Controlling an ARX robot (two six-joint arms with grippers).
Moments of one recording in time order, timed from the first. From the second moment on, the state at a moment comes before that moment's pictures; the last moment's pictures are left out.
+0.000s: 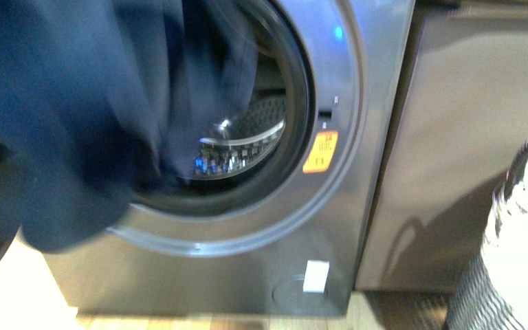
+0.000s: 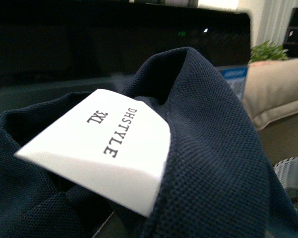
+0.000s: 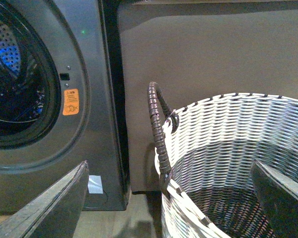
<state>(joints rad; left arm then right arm) -0.09 1.14 0.96 0.47 0.42 -0.03 0.00 0.00 0.01 0.00 0.00 0.00</state>
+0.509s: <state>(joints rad) -0.58 1.45 1.66 0.24 0.29 0.11 0.00 0.00 0.01 0.00 0.00 0.00</state>
